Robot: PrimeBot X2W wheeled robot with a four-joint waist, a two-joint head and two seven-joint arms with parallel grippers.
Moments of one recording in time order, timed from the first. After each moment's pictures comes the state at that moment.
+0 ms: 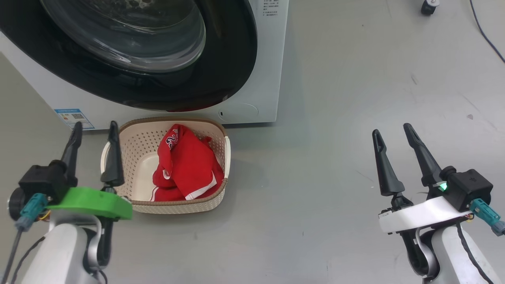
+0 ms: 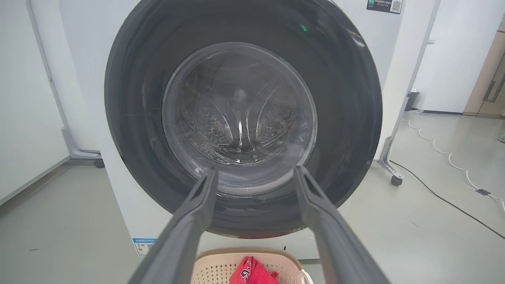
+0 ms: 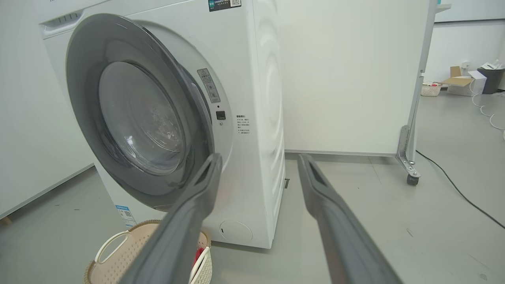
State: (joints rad) left arm -0.29 0.24 -0.26 0.22 -0.57 0.01 -0.26; right arm -0.11 -0.15 0.22 0.05 0.37 0.12 -0.25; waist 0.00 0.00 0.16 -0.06
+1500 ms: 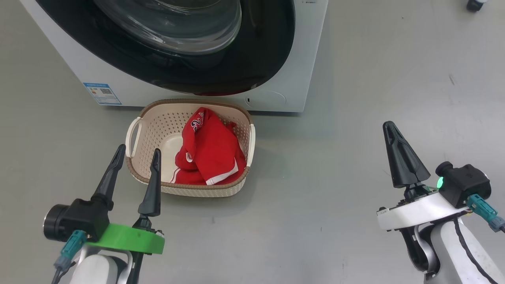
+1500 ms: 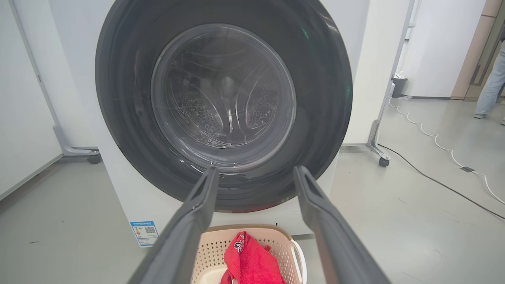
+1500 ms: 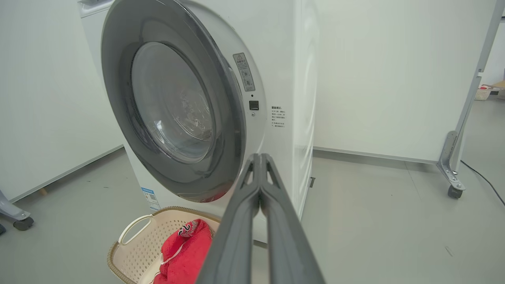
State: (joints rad) left arm -0.12 0.11 -0.22 0.06 -0.36 -0.04 -0.26; right arm -0.12 -0.19 0.26 0.03 0.38 0.12 -0.25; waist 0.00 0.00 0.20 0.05
